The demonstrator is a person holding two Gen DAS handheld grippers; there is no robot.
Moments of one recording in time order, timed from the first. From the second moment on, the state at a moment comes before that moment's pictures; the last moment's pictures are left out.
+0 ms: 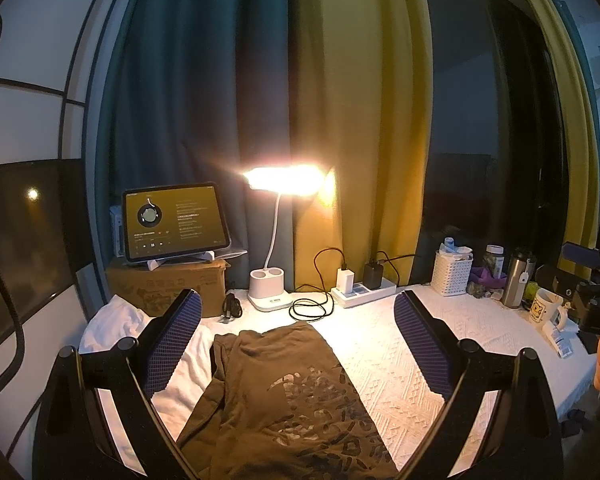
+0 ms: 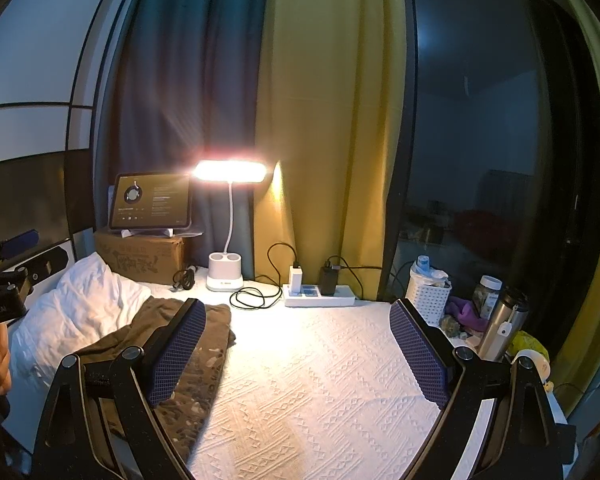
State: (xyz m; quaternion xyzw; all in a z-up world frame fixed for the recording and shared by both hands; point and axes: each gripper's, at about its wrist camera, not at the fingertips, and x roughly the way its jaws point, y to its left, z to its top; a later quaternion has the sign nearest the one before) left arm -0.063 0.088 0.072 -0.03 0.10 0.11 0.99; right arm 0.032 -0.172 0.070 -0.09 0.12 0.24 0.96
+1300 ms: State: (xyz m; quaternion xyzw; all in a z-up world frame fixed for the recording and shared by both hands) left arm -0.066 0.083 0.068 -0.03 0.10 0.11 0.99; right arm 0.033 -0.171 0.064 -0.10 0.12 0.24 0.96
